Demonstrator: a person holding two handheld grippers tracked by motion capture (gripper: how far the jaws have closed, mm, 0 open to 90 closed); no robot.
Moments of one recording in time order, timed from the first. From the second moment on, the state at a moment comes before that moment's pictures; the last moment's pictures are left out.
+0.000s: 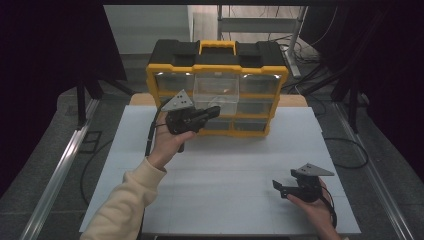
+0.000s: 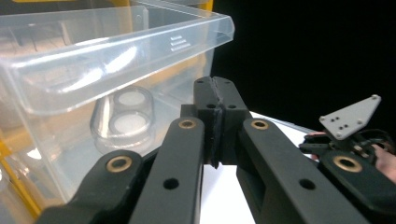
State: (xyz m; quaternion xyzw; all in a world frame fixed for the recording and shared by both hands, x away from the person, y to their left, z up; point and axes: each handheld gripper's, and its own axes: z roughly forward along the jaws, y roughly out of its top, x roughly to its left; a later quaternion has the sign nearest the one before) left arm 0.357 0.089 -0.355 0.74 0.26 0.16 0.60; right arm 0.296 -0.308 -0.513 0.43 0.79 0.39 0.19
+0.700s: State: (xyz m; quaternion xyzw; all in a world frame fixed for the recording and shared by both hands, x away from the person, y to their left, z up) left arm 0.368 0.088 -0.359 0.74 0.28 0.17 0.59; right arm 0.296 -0.308 -0.513 0.43 0.79 0.39 0.19
